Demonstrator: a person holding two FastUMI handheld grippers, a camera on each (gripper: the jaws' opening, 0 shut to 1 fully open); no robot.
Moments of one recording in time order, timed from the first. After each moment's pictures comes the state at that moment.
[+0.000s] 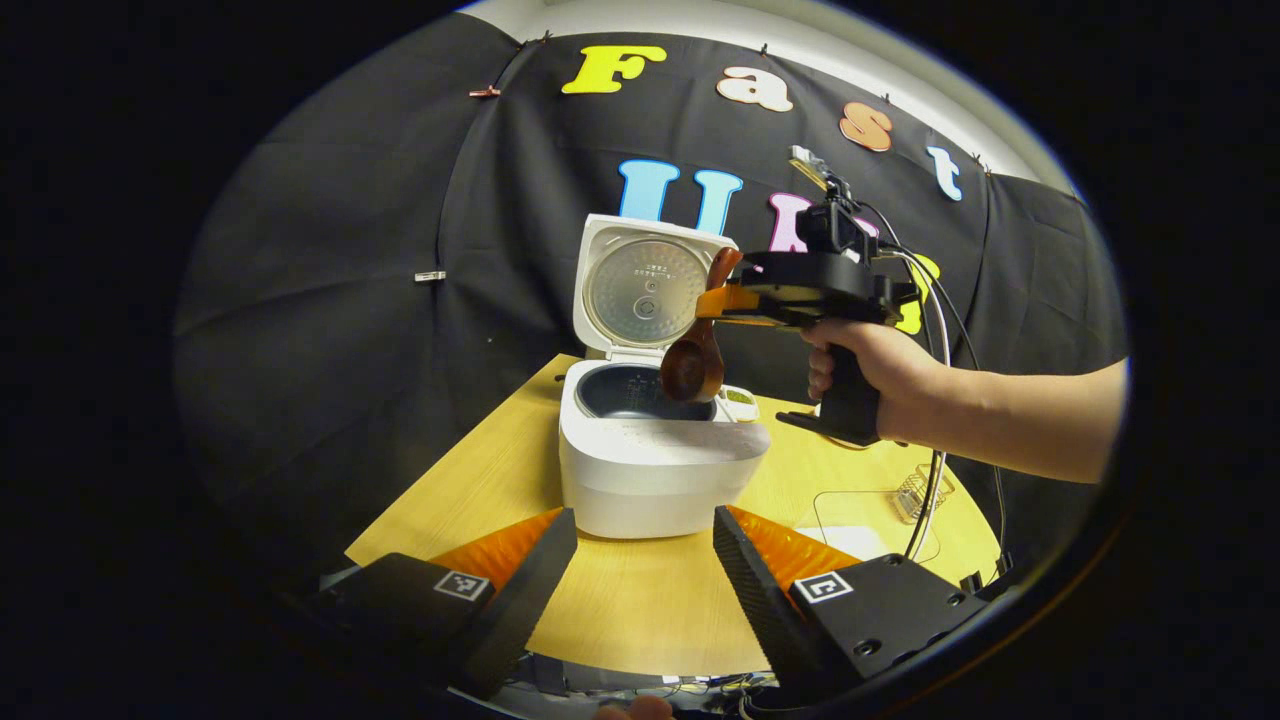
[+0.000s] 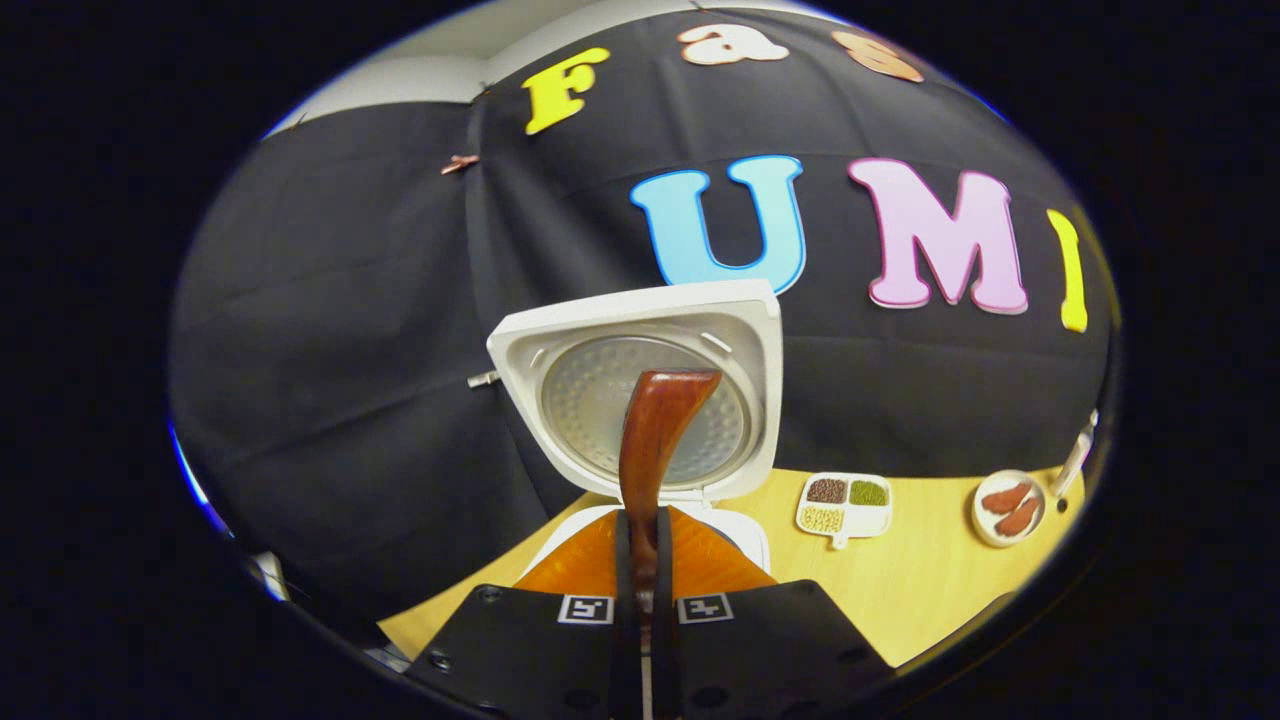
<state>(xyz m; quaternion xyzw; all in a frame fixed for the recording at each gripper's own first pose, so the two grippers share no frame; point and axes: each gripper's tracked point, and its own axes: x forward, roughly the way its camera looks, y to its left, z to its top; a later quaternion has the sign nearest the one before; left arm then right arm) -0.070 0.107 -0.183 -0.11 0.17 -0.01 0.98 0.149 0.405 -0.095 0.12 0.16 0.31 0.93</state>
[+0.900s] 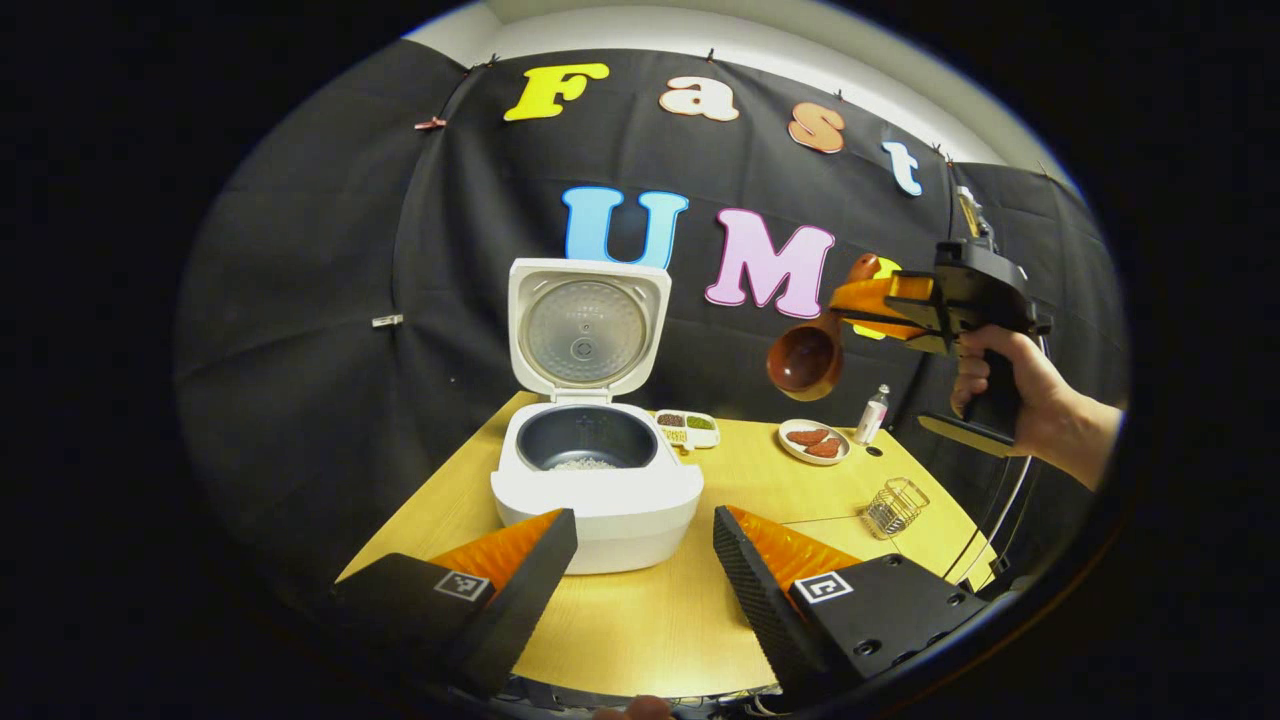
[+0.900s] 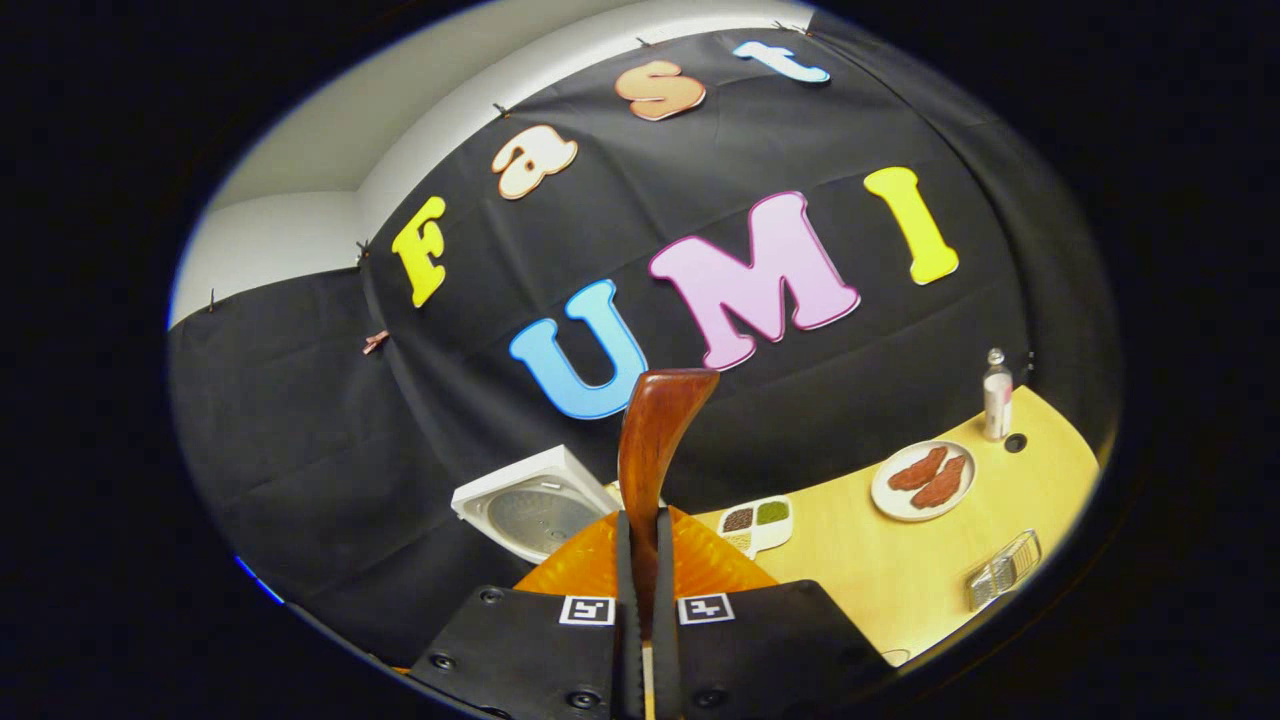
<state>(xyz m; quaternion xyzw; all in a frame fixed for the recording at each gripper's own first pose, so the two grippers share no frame) -0.045 0.048 -0.131 -0.06 0.14 -0.05 0.99 0.134 0.141 -0.008 0.26 0.09 0.19 0.94</state>
